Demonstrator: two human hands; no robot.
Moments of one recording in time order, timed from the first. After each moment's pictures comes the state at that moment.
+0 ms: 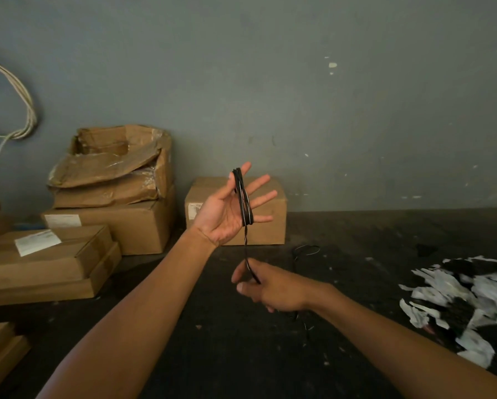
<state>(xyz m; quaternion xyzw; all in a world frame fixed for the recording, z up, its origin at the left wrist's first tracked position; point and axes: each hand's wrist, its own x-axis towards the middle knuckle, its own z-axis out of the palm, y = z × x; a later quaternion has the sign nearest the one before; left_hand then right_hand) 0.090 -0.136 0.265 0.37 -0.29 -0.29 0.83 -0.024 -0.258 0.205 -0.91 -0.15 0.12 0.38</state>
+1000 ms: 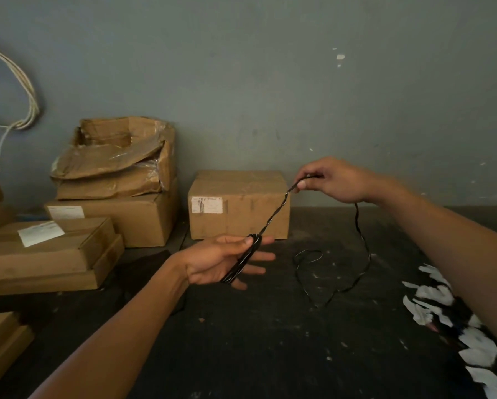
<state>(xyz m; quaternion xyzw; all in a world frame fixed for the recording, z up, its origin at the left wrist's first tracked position) 0.074 -0.084 0.207 0.61 -0.30 -0.43 0.59 0.021 -0.355 0.333 -0.96 -0.16 -0.10 0.21</state>
